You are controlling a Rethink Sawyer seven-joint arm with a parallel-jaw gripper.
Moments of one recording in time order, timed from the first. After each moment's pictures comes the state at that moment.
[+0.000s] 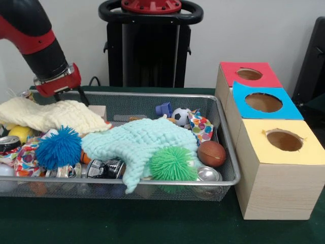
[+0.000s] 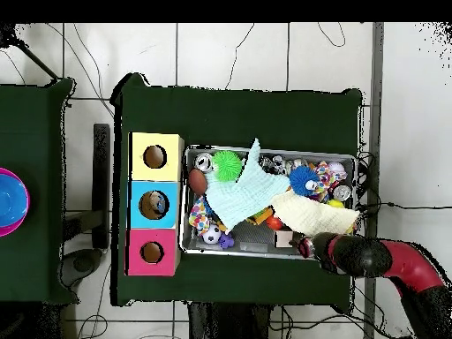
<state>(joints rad) -1.37 -0.37 0.81 1.80 -0.83 0.85 1.43</state>
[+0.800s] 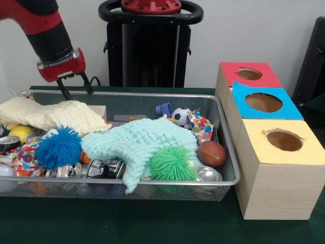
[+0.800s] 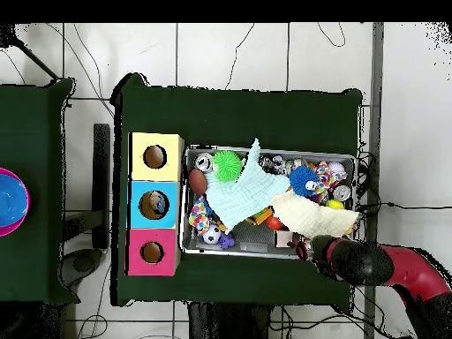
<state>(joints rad) -1.32 -0.59 0.78 1.93 -0.68 0.76 1.43</state>
